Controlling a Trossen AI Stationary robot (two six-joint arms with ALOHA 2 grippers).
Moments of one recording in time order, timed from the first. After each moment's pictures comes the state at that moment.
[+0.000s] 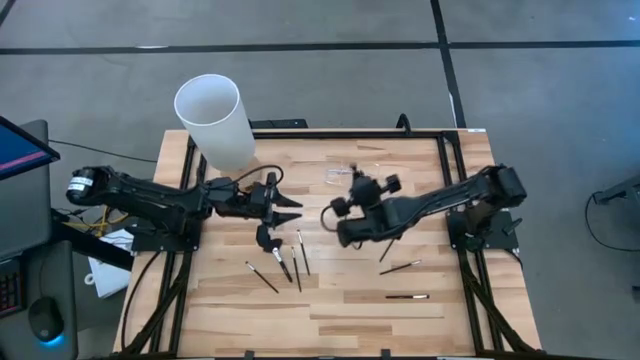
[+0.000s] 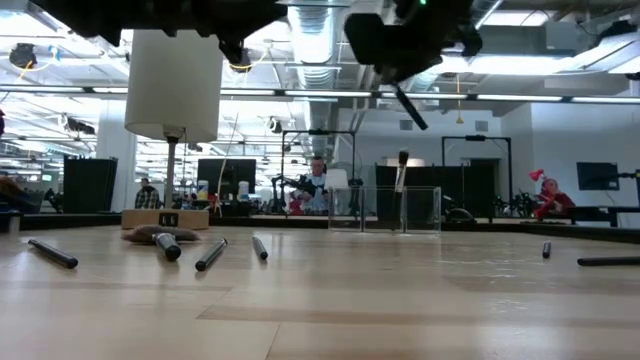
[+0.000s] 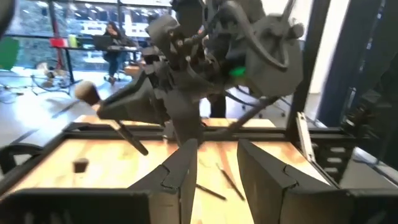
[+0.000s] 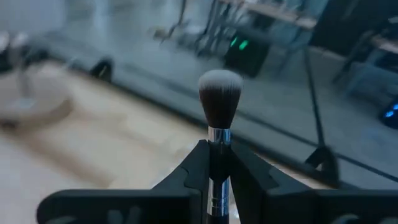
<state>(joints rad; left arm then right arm) -0.06 1.15 0.54 0.64 0.02 0.00 0.21 1.72 1.33 -0.91 1.26 1.04</state>
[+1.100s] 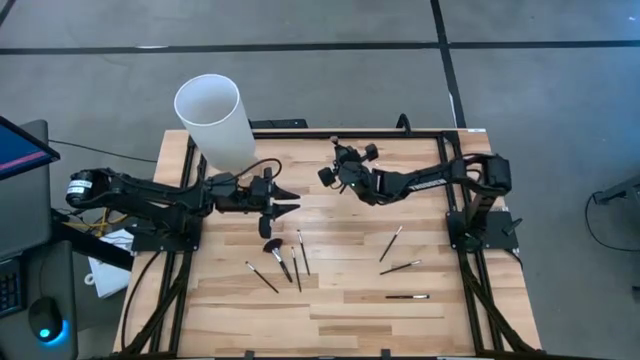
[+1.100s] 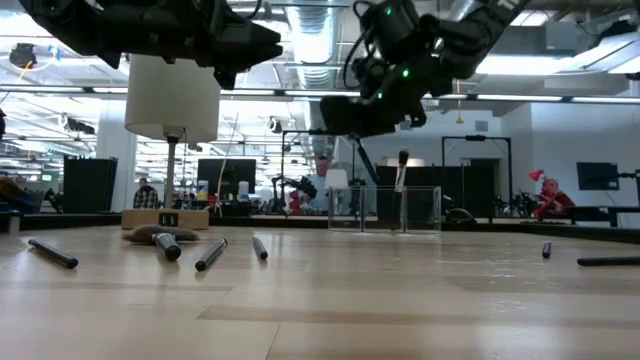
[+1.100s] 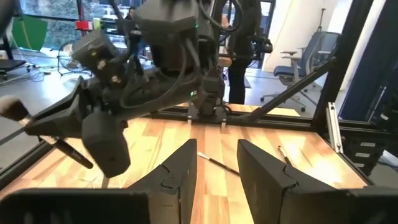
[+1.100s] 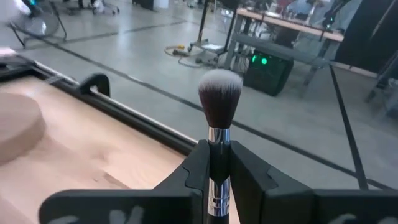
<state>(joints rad) 0.03 1.15 0.46 0.66 0.03 -0.04 -0.15 1.79 0.99 0.38 0.92 0.13</state>
